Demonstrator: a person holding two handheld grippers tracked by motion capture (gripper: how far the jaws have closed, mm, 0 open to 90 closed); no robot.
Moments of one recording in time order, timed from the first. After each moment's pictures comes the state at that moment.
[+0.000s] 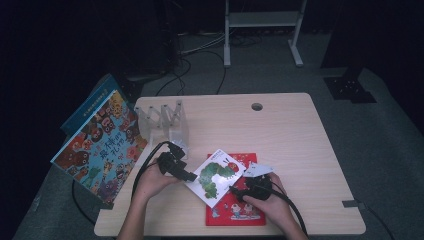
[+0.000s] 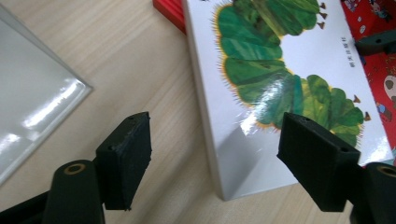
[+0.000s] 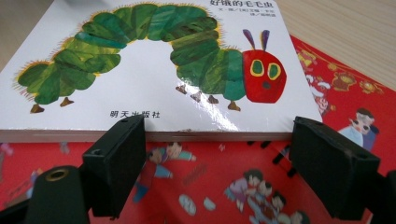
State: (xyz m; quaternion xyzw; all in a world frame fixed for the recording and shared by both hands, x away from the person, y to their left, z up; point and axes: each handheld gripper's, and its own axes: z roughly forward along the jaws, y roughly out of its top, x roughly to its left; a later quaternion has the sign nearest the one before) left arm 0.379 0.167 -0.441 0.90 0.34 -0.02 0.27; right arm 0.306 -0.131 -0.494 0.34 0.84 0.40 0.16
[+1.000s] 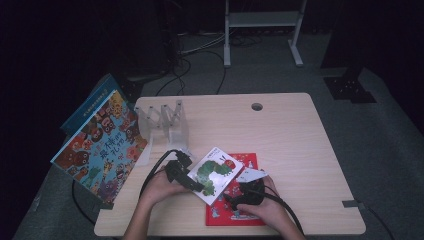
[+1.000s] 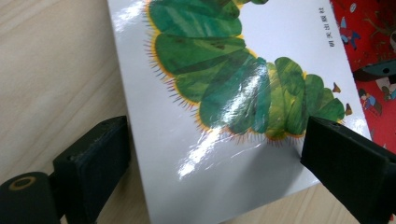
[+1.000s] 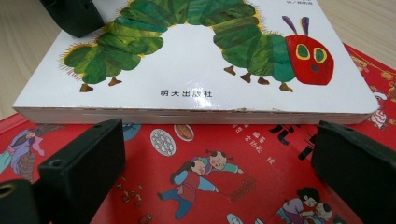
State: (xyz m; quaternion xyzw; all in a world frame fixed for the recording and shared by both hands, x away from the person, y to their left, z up) left arm 0.369 0.149 -0.469 0.90 0.33 -0.07 0.27; right arm 0.297 -0.114 -0.501 0.32 0.85 0.40 0.15
